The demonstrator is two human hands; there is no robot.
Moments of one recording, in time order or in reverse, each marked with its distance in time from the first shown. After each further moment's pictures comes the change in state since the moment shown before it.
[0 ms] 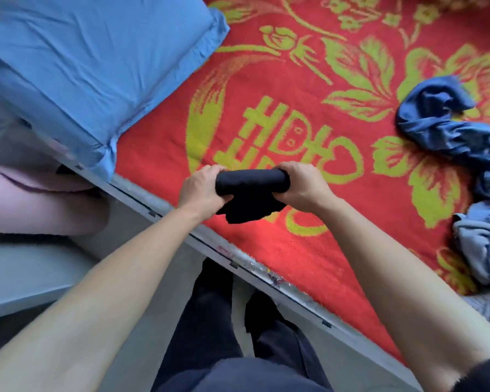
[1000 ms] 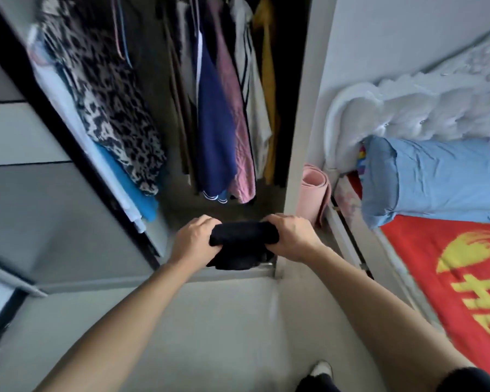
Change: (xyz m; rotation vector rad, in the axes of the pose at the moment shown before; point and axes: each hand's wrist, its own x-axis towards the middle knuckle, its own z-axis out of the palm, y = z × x) left_hand -0.793 -0.329 -0.178 0.080 0.845 -0.587; right_hand -0.437 -0.587 0.288 -0.378 -0.078 -1.166
